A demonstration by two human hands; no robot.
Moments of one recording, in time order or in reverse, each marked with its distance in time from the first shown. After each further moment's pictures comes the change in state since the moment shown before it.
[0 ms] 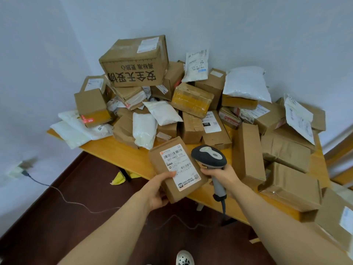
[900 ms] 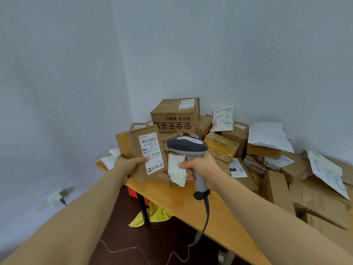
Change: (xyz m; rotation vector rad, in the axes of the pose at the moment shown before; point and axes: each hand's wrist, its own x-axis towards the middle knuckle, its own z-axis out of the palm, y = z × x) left_hand -0.117 0.160 -0.109 0.160 0.419 0.705; right_hand -0.086 -0.159 0.130 -0.016 -0.282 -0.309
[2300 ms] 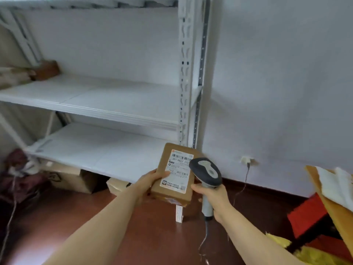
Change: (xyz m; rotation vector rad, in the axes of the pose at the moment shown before) left_hand -0.398 -0.242 -0.349 -0.517 0.650 -0.159; right_hand -0.258 0.144 0.359 -0.187 -0.983 0.073
